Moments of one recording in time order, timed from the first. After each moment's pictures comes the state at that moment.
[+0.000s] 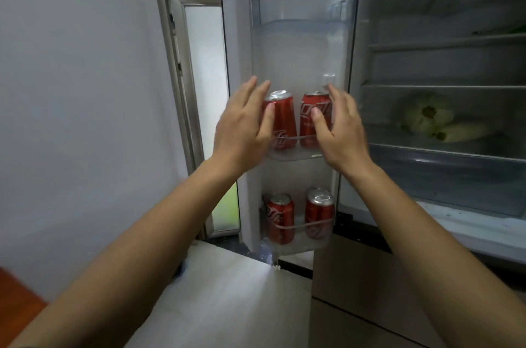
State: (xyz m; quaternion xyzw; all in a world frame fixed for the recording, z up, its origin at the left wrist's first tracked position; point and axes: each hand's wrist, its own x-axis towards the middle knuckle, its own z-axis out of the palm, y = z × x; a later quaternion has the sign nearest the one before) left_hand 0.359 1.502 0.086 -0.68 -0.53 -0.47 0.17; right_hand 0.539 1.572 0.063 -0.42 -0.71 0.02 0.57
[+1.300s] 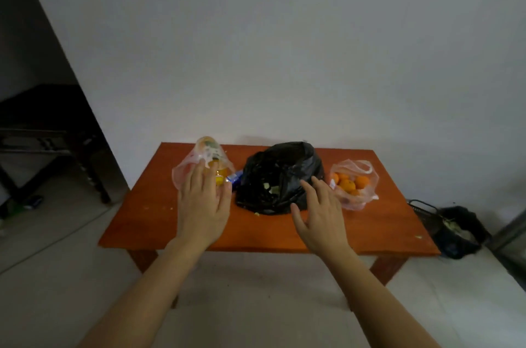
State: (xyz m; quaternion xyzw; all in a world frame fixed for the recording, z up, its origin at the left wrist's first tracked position) left_hand -0.237 0.773 -0.202 -0.10 -0.94 -0.26 0.18; right_hand -0.197 1.022 -0.244 -0.02 -0.96 0.16 0.23
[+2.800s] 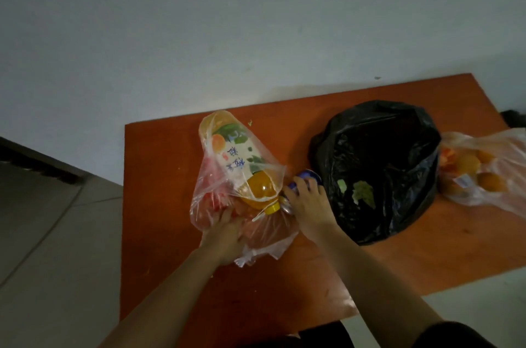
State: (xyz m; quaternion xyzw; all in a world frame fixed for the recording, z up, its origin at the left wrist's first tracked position) left_hand -0.664 0.651 -0.463 -0.24 -0.89 -0.06 -0.38; right_hand -0.615 0.875 -0.449 -0.06 -0.98 -0.02 -0.16
